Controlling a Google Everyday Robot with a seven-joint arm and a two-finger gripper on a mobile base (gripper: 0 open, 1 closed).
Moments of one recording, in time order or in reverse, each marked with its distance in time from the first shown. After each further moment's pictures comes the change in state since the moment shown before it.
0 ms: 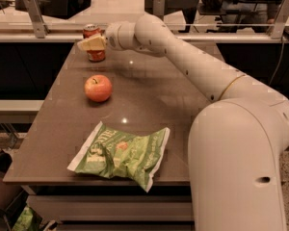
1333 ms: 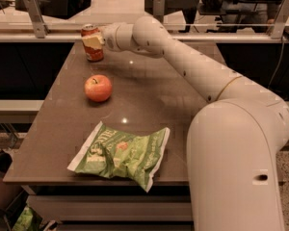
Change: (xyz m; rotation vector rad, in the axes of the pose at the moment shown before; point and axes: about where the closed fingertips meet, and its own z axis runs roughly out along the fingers) arm 0.000 0.008 0.008 -0.020 -0.009 -0.010
